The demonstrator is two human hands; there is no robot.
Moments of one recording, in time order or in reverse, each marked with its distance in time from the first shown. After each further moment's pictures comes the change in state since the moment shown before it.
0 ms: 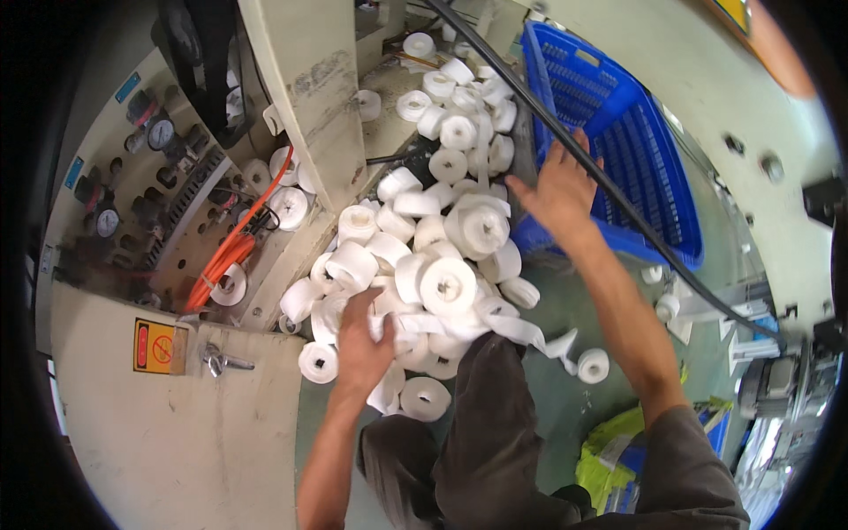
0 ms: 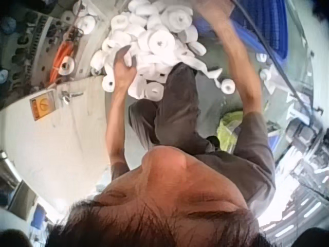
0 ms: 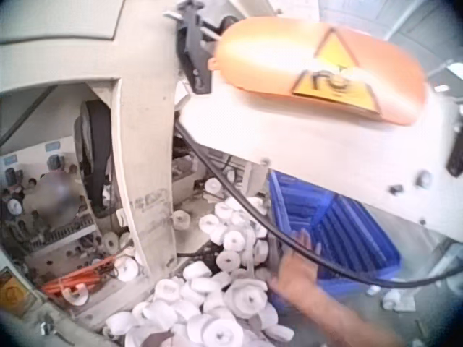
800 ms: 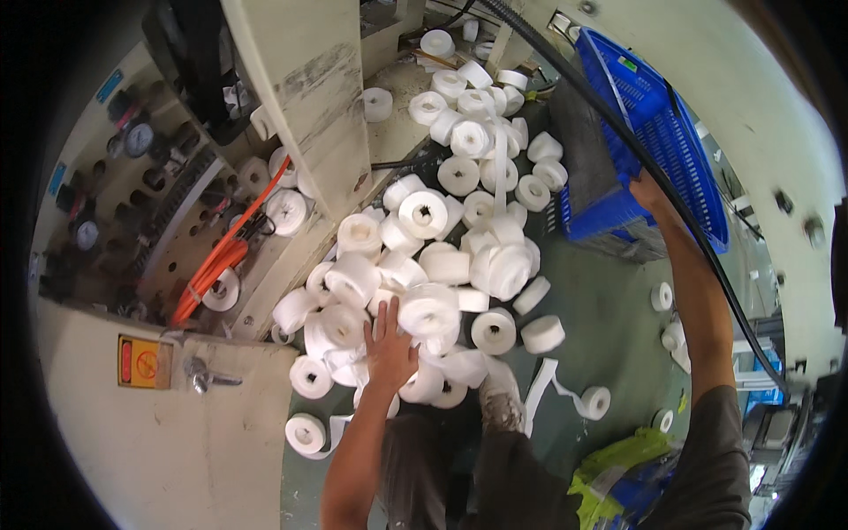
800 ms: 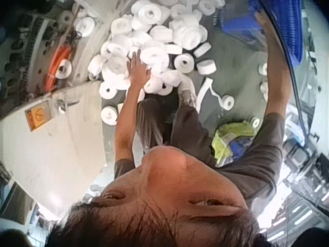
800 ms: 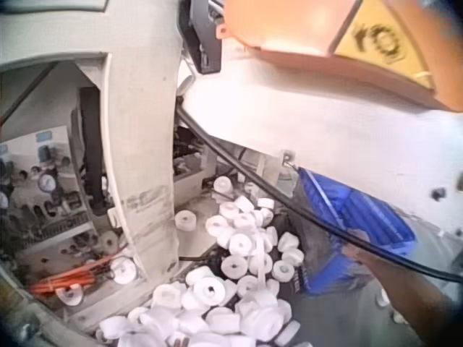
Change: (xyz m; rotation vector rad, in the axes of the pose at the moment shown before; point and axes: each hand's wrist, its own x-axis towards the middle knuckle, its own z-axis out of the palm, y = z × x) left_hand -0.009 -0.097 0.108 0.591 -0.347 -0.011; right_hand 0.096 0.231 0.140 -0.029 -0.335 0.050
